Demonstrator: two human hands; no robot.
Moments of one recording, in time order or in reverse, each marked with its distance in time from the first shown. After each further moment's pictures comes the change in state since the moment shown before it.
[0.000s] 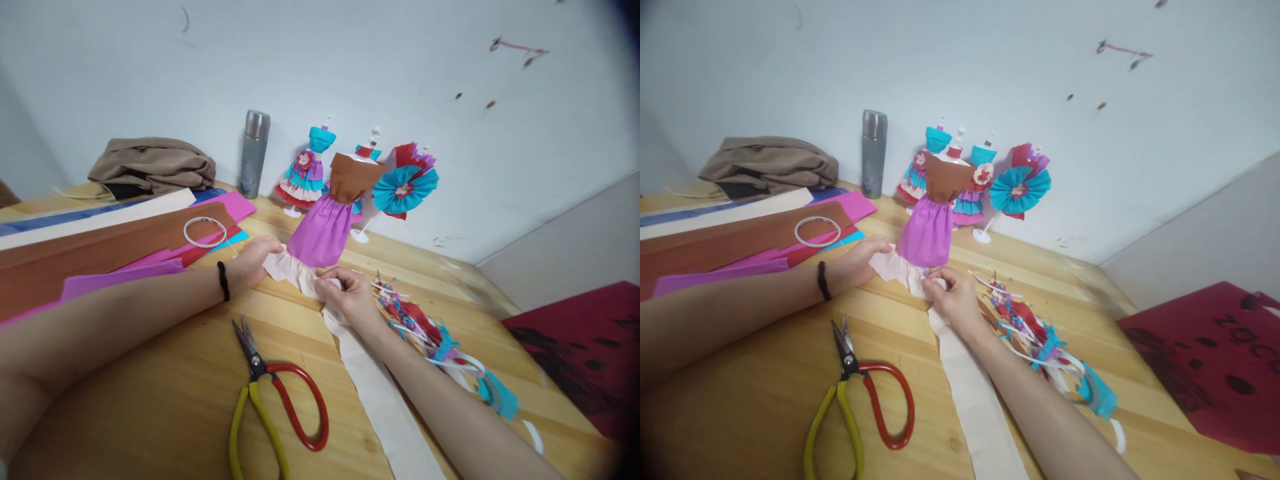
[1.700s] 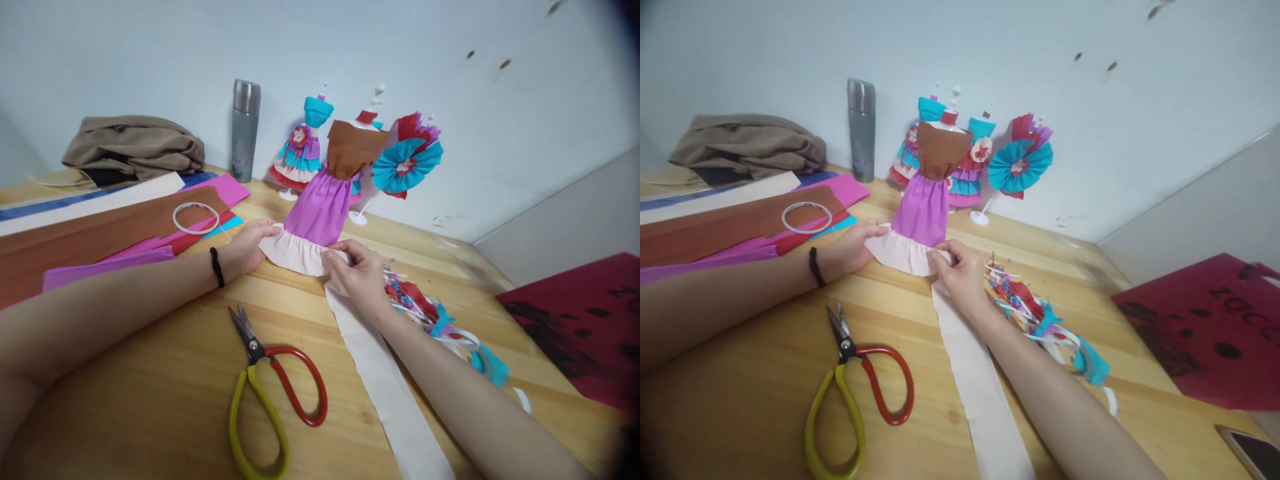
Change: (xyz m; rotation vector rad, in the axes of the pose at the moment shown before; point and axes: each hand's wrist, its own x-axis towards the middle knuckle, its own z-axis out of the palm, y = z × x) left_hand -0.003 0.004 0.005 -0.068 -0.049 -0.046; right_hand 0.004 0.003 -0.011 -0.118 0.135 -0.088
